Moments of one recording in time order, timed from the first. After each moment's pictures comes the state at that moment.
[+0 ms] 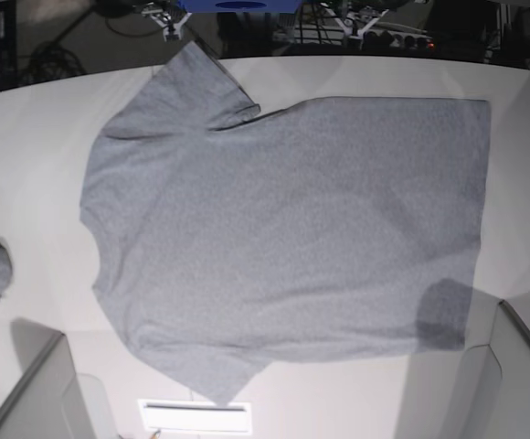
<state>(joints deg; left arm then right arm) 3.3 -2.4 1.0 0.3 0.3 0.5 -0.7 -4.2 0.8 -0.2 2.2 -1.7 0.2 -6.3</state>
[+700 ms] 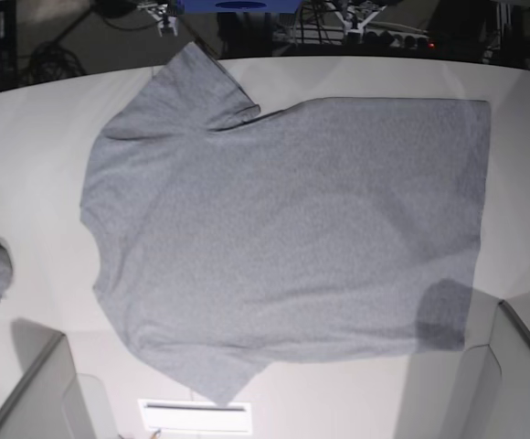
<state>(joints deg) 4.9 -2.4 1.0 0.2 0.3 0.5 -0.9 -5.2 2.2 -0.2 2.0 -1.7 0.2 -6.5</state>
